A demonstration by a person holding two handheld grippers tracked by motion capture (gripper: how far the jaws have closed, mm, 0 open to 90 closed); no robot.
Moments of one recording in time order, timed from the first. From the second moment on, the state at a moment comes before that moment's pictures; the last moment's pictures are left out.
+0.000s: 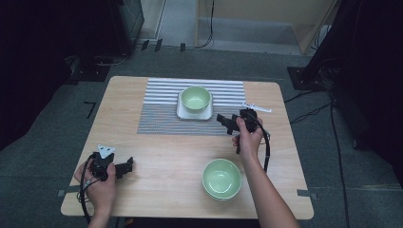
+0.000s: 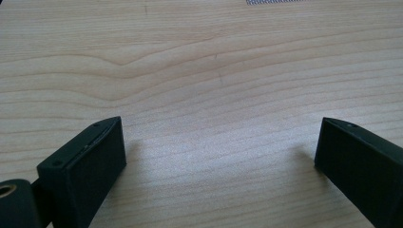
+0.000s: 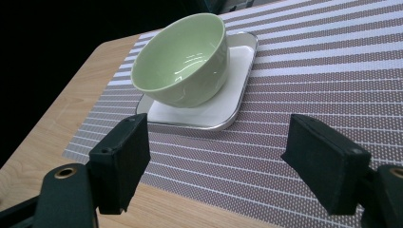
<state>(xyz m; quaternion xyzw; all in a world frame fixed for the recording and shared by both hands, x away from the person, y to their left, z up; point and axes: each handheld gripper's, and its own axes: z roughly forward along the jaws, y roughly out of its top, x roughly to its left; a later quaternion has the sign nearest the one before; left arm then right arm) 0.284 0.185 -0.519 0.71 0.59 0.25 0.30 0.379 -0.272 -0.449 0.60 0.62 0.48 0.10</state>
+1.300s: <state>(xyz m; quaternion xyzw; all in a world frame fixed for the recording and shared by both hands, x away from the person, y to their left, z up) 0.284 0.185 -0.519 0.71 0.58 0.25 0.30 0.325 -0.311 -0.463 0.60 0.62 0.49 0.16</state>
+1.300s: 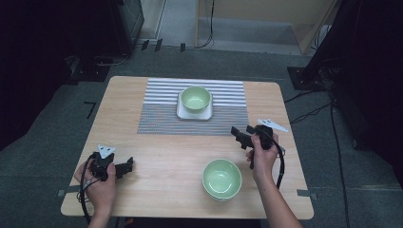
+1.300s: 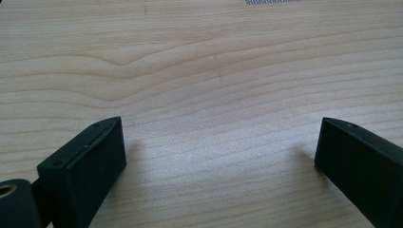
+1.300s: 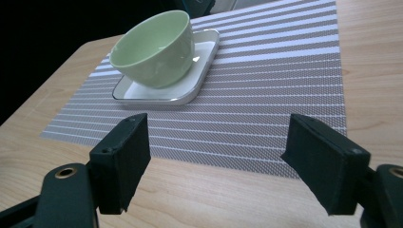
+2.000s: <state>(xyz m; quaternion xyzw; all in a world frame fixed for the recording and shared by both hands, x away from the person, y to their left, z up) 0.284 0.185 -0.519 0.71 0.58 0.25 0.30 0.299 -0.335 -0.476 0.61 0.61 0.47 0.17</state>
